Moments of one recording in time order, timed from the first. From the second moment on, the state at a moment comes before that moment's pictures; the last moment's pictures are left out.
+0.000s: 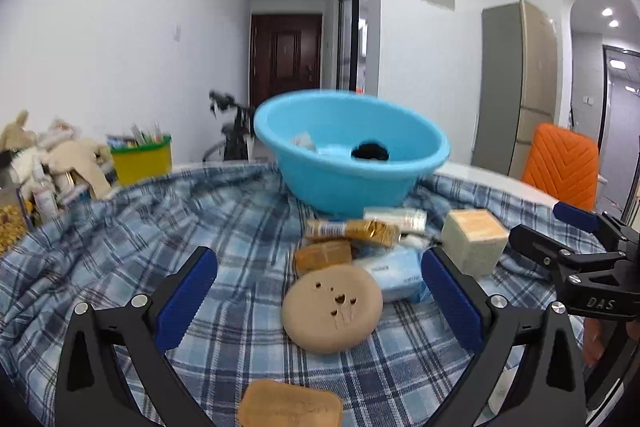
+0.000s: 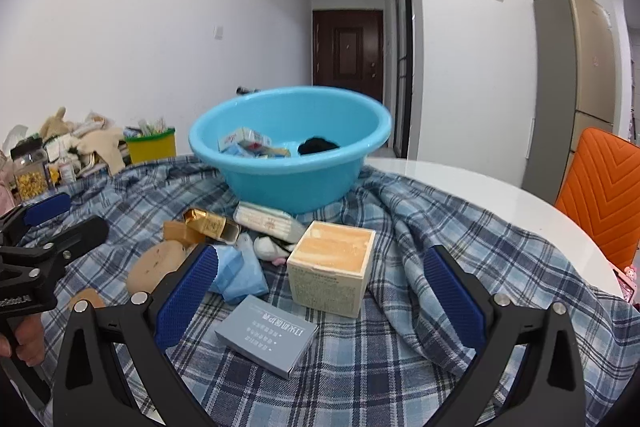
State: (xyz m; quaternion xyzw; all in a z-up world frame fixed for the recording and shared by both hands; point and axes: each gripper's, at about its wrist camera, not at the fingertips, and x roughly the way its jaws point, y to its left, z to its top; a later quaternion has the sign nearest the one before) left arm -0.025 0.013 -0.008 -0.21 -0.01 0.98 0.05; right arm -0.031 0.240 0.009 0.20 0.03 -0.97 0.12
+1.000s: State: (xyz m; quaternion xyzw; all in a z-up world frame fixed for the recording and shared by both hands) left arm -0.097 0.013 -0.061 -0.41 -0.06 0.90 0.10; right arm -0.047 0.242 0.001 0.25 0.01 -0.96 0.12
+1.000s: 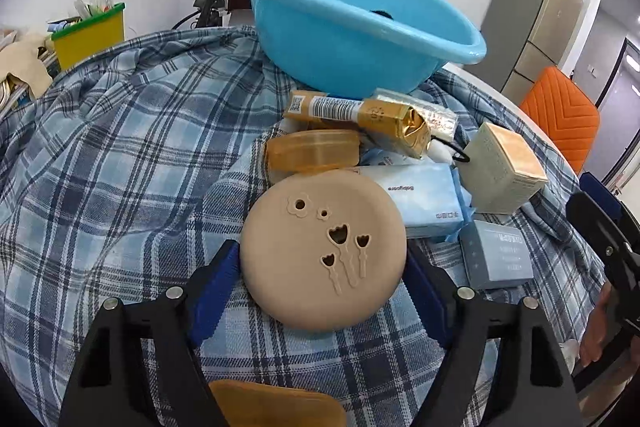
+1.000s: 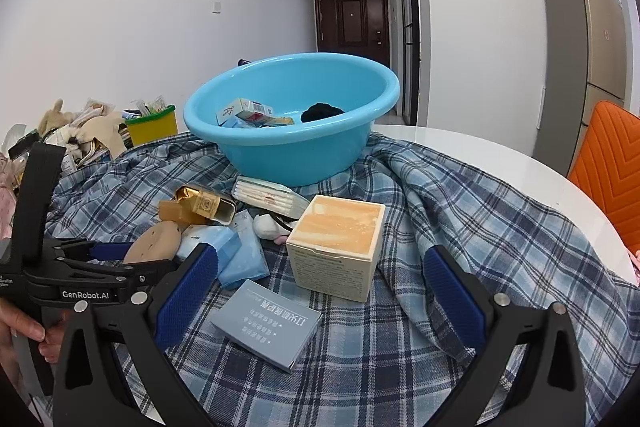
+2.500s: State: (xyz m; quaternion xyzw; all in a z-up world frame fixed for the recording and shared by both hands) left arm -0.001 0.020 0.000 -0.14 0.00 0.99 0.02; right arm -0.075 0.206 -0.028 0.37 0.08 -0.91 0.18
